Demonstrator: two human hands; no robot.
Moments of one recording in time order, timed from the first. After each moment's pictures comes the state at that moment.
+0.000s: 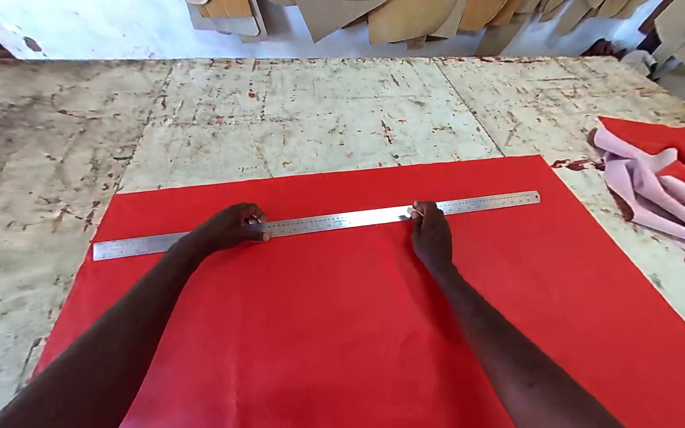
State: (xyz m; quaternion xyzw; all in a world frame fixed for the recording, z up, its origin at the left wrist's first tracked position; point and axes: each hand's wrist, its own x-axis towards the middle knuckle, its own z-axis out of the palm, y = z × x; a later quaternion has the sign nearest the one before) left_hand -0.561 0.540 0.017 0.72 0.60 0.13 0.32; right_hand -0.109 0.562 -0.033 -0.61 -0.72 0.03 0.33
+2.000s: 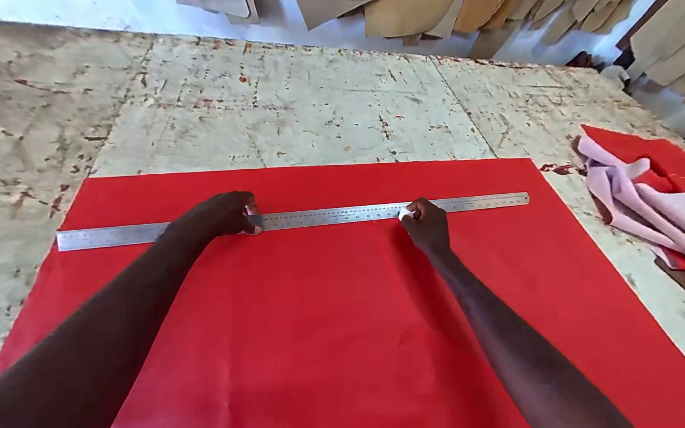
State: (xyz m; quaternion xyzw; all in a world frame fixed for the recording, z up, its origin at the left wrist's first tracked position) left_hand -0.542 0.551 0.031 0.70 0.67 -0.01 0.25; right_hand -0.115 0.566 0.002 -0.65 -0.69 0.19 0.26
